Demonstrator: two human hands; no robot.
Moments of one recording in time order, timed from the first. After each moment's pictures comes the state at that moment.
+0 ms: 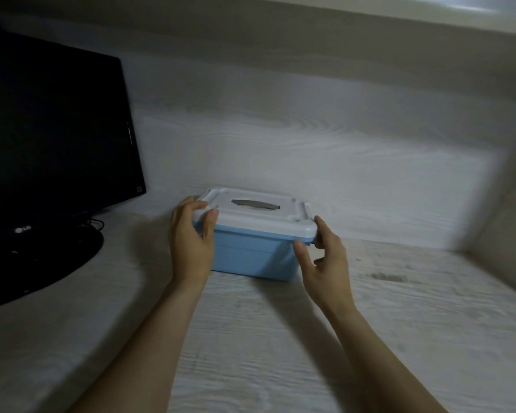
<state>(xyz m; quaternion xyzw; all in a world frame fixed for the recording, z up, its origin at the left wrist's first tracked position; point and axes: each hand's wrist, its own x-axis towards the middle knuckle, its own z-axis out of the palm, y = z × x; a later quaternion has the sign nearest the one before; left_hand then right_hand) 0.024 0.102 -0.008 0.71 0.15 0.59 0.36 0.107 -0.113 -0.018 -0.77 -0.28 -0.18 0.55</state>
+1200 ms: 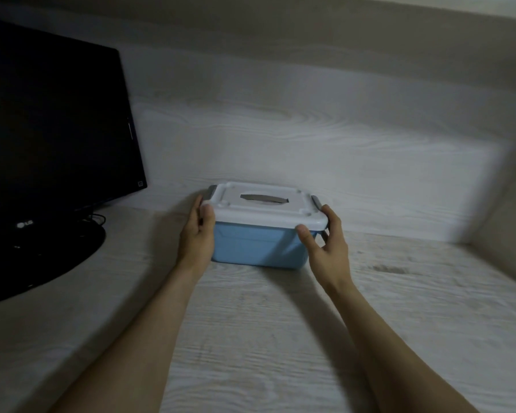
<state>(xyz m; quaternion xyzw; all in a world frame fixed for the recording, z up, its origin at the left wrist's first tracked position) 0.026 0.106 -0.008 0.70 0.19 0.42 0.55 0.121 -0.105 -0.011 -0.73 -0.26 -0.10 0.62</state>
